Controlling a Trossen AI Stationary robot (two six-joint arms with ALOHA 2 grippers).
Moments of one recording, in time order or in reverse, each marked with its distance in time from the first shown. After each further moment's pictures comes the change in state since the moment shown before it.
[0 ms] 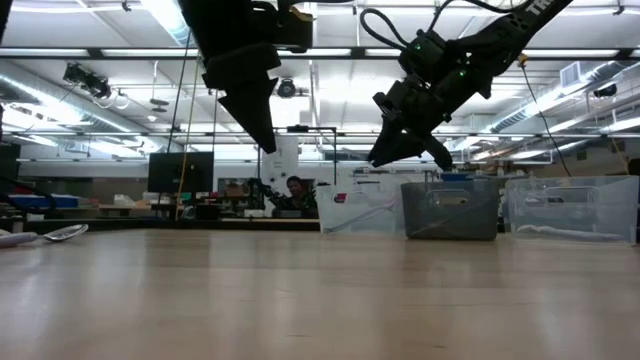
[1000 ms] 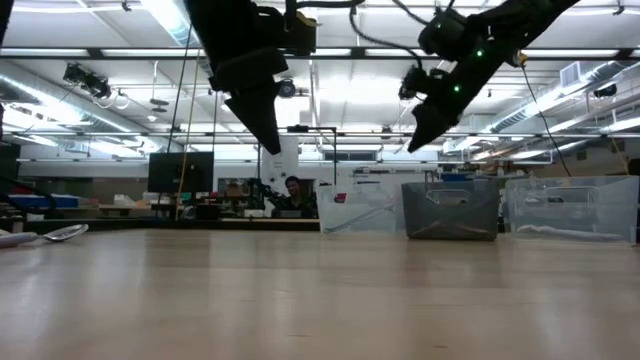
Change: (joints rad) left arm 0.018 0.001 0.000 0.014 0.002 0.013; right arm -0.017 -0.184 0.000 -0.239 0.442 1.026
